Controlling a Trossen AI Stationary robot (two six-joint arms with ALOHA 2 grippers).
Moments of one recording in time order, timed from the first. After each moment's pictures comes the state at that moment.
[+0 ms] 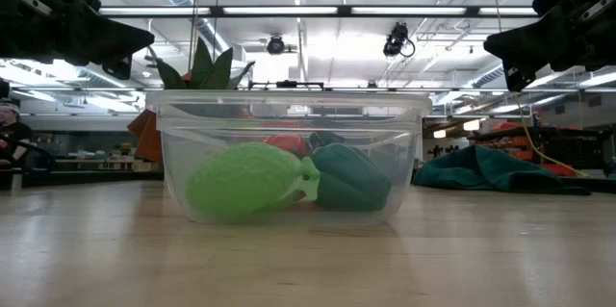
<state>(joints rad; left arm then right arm) -0.03 0.03 0.01 0.05 -0.05 -0.04 -0.08 0.00 0.02 0.01 -0.11 0.16</state>
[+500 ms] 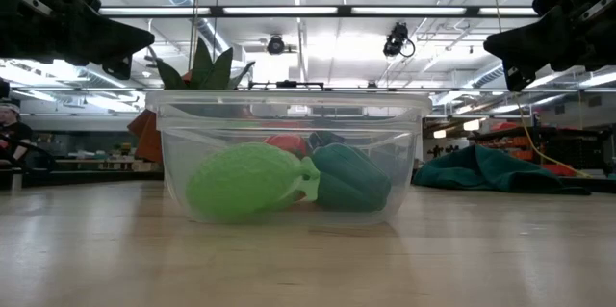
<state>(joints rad) -0.03 0.03 0.01 0.05 -0.05 -0.04 -0.08 0.00 0.02 0.01 -0.11 0.16</state>
